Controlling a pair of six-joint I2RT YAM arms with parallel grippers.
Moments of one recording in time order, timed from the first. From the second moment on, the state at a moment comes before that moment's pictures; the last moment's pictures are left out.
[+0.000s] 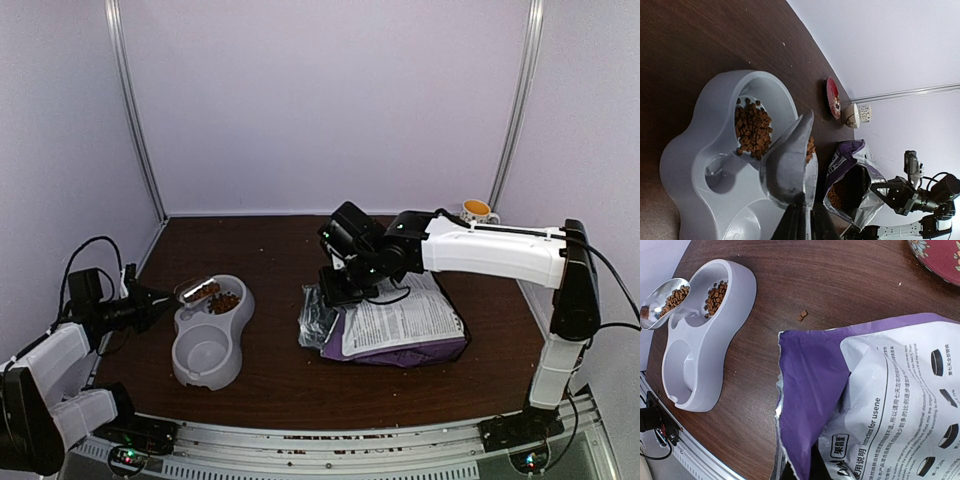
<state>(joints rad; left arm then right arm) 0.28 0.87 0.32 -0.04 0.96 -0.73 1.00 1.84 1.59 -0.74 0.07 0.68</state>
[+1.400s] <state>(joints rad) 0.09 0.82 0.51 -0.40 0.58 -0.49 1.00 1.84 1.59 -0.73 0.07 0.68</state>
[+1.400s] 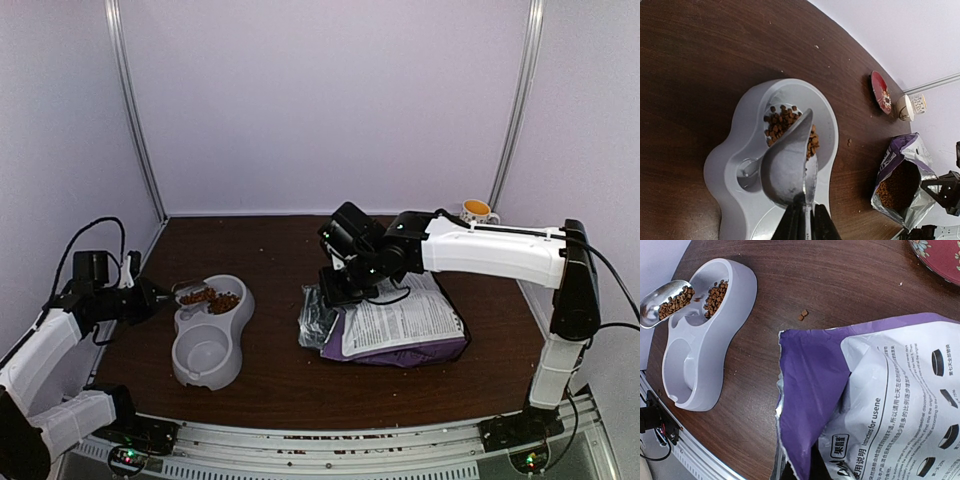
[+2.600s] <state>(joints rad) -0.15 0.88 0.69 -0.59 0.24 -0.40 0.99 1.84 1.59 -0.73 0.05 0.68</state>
